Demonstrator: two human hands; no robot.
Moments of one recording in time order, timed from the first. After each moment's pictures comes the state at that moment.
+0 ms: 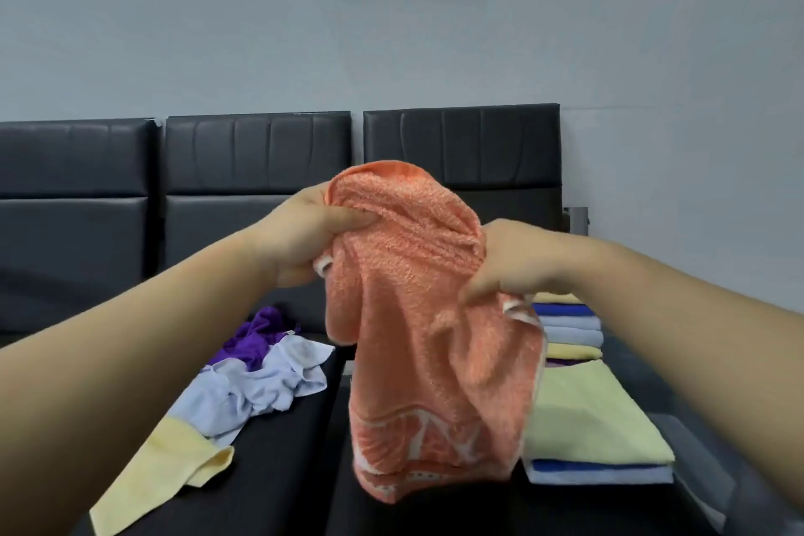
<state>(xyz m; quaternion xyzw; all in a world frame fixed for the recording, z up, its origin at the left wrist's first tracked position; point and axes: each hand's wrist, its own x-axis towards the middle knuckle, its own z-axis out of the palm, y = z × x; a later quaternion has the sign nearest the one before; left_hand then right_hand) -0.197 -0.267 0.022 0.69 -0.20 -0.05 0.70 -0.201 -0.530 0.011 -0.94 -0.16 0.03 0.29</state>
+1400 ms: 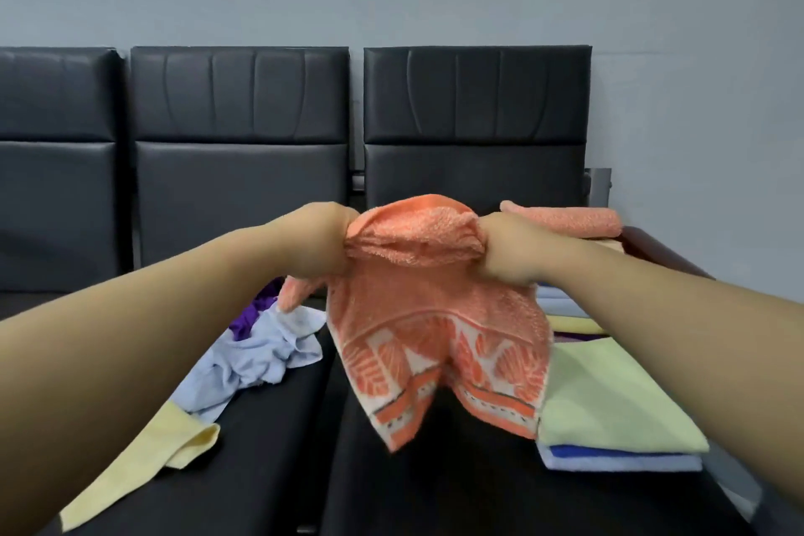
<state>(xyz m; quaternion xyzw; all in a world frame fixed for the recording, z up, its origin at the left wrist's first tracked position) -0.114 -0.253 -0.040 0.99 -0.14 0.05 0.04 -0.096 -0.525 -0.064 -0.98 -0.18 -0.05 0.05</state>
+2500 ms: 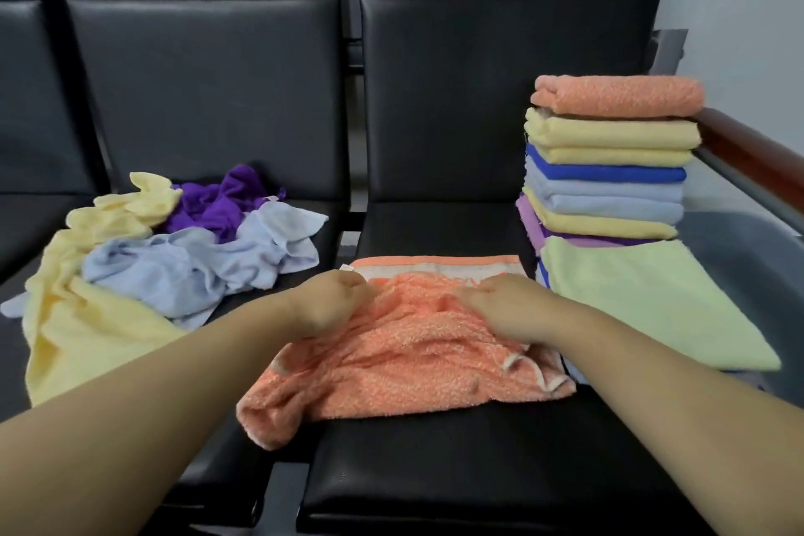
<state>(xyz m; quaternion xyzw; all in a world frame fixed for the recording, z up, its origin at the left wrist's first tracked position) -0.118 -0.248 -0.262 0.94 -0.06 -0.16 0.30 -0.142 -0.505 -0.229 -0.96 -0.03 0.23 0.17</state>
